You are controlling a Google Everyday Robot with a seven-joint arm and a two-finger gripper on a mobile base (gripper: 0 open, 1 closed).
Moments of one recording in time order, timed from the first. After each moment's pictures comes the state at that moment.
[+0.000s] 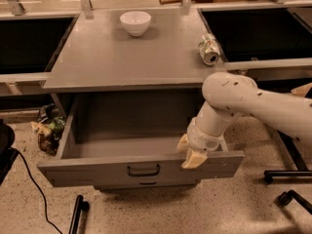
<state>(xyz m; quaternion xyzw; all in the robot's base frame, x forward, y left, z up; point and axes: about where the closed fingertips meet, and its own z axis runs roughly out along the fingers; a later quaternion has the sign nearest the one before) 0.467 -0.098 0.665 -0.76 0.63 0.16 0.07</state>
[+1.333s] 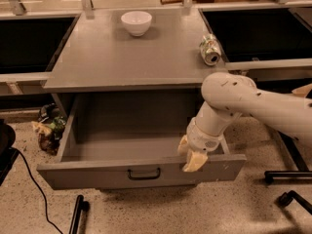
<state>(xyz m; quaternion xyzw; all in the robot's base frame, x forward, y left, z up) 0.467 -0.097 0.665 -0.76 0.63 0.16 0.07</state>
